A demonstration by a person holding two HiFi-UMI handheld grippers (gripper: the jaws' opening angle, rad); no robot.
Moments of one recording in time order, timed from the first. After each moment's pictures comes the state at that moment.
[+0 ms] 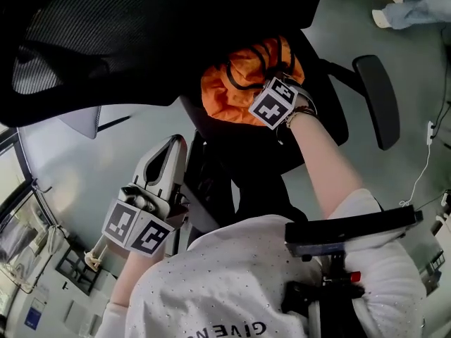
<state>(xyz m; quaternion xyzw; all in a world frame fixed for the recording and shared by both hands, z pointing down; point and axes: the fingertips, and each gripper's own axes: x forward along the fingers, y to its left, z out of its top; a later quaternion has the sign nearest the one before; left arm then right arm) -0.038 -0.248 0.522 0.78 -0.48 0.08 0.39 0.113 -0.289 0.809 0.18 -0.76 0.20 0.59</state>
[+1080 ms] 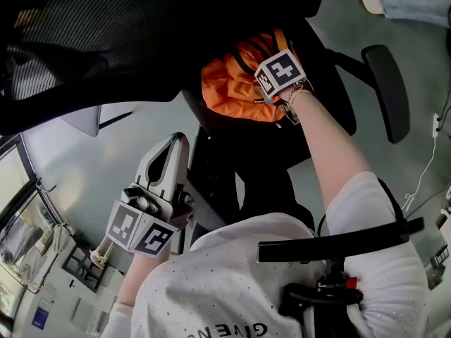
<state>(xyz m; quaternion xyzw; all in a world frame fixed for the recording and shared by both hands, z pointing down) -0.043 -0.235 0.517 0.78 -0.48 0.07 0.39 0.109 -0.266 0.830 0.22 -0.67 0.49 0.51</state>
